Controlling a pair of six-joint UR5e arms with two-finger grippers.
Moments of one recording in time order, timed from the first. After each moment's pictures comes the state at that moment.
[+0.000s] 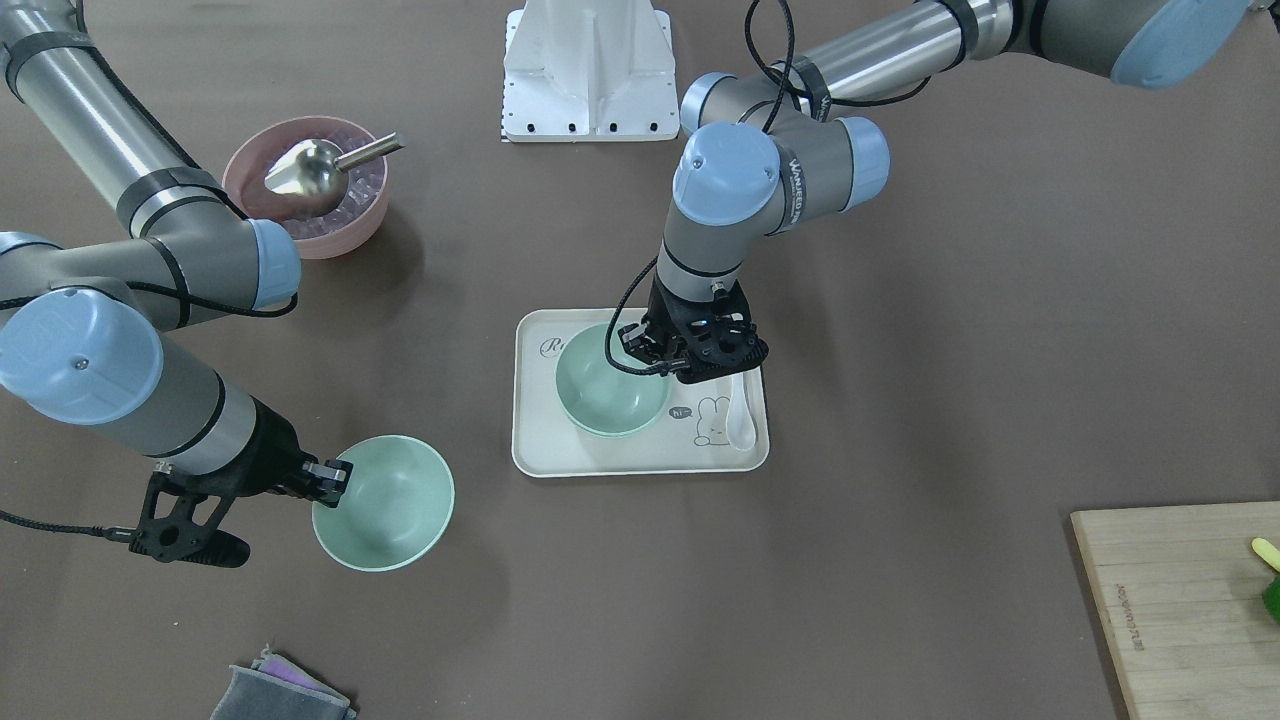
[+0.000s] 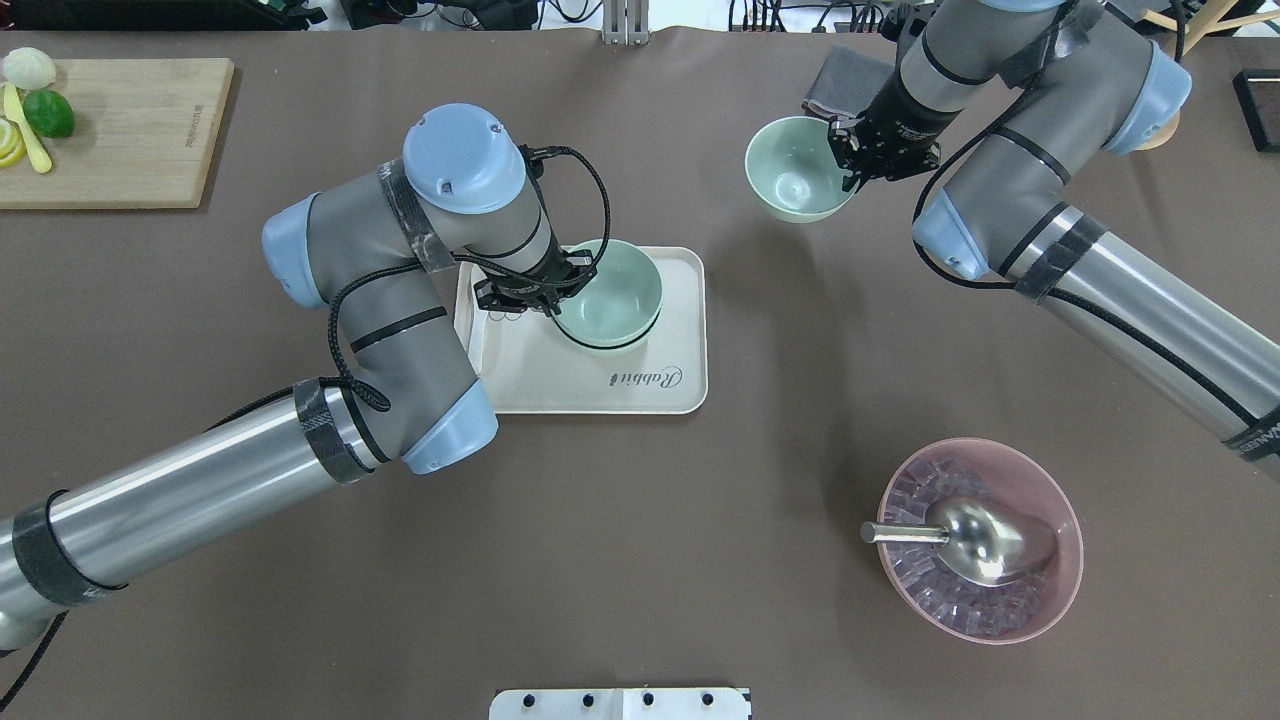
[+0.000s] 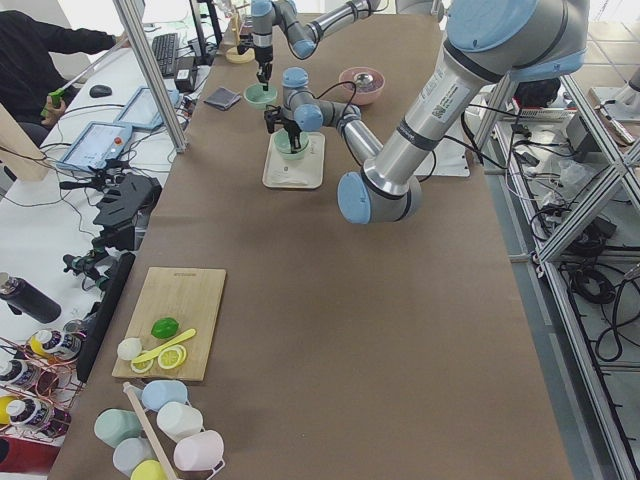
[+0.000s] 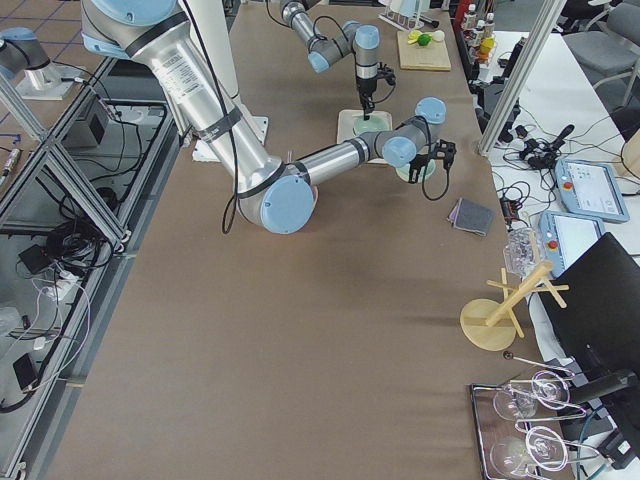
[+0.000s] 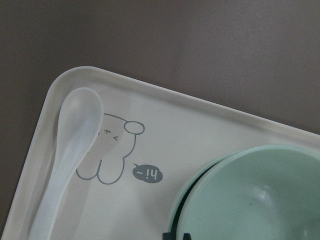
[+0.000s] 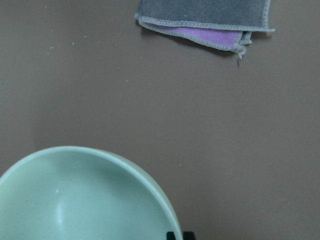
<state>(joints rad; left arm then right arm) -0.63 -2.37 -1.44 -1.74 -1.95 -1.43 0.96 -0.89 1.27 -1.24 2.24 1.08</state>
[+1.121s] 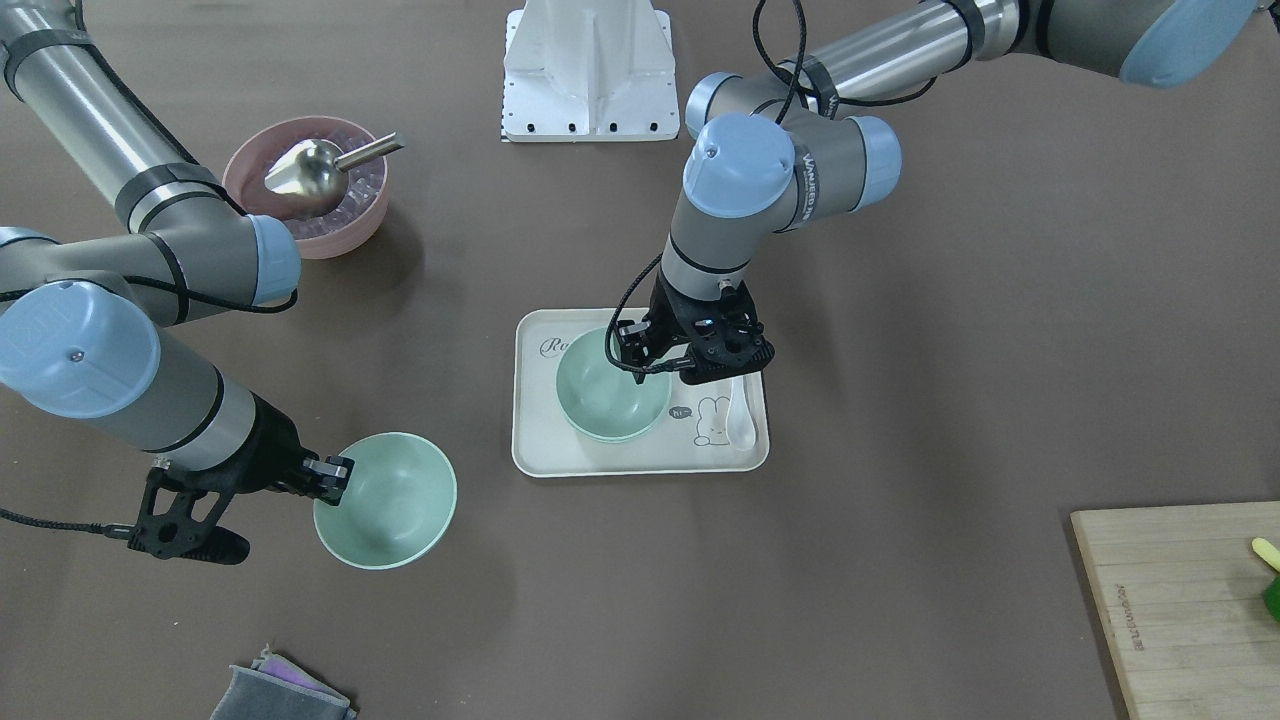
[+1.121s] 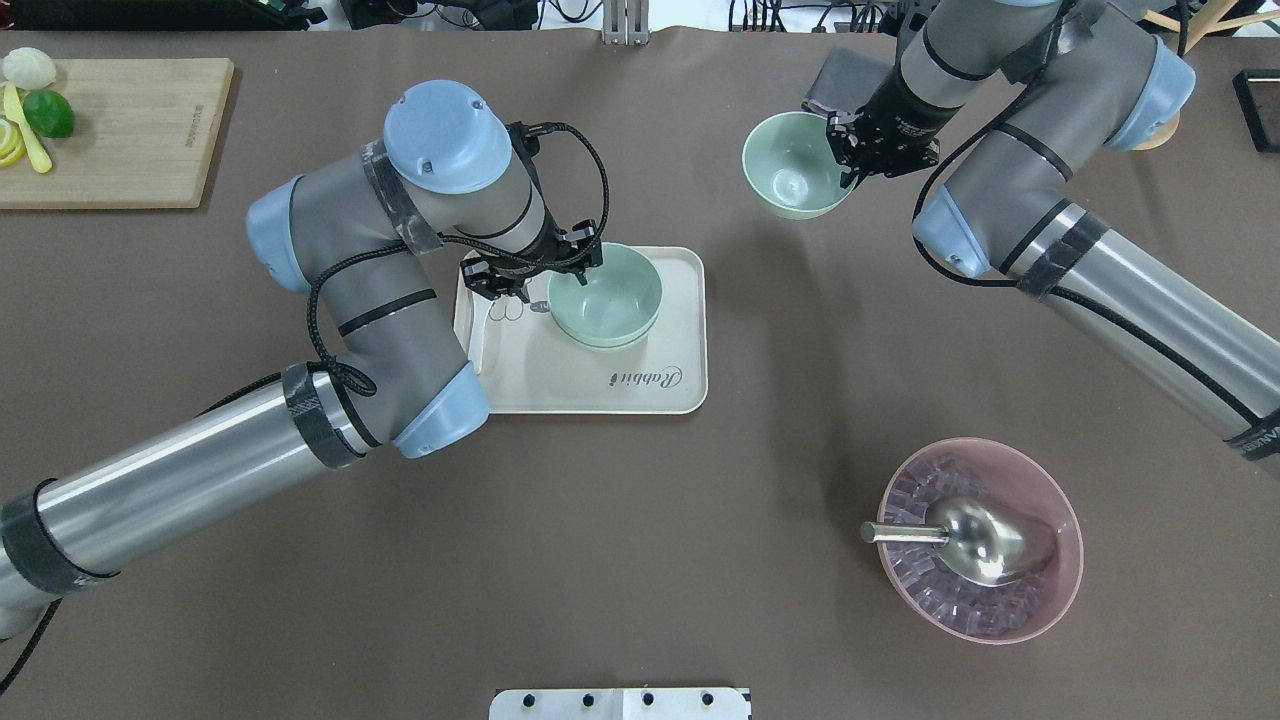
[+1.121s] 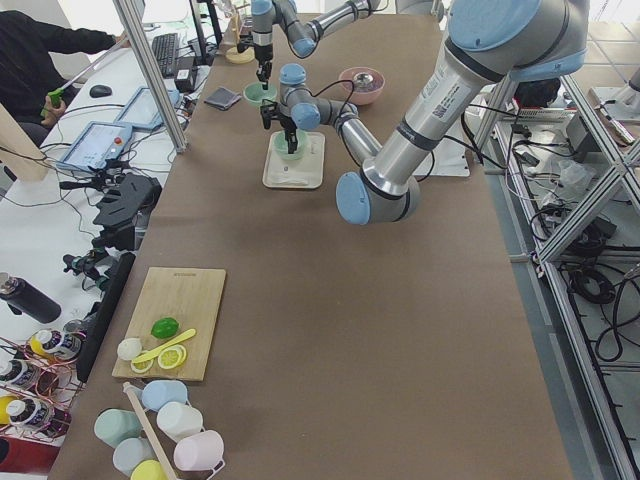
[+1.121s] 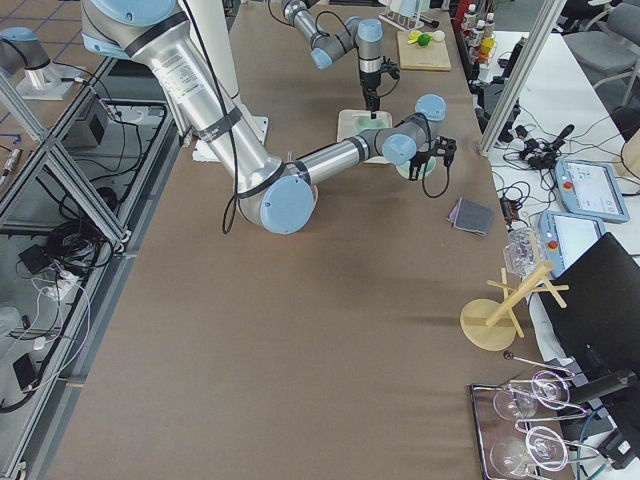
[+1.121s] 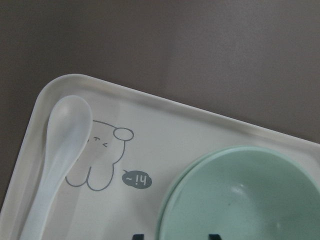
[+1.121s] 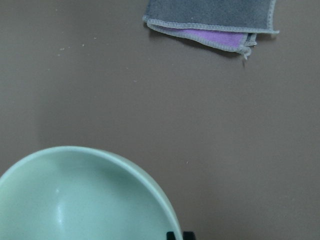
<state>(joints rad) -0.68 -2.36 -1.47 -1.78 -1.96 -1.42 0.97 -0.89 1.30 -1.25 2.25 1.09</state>
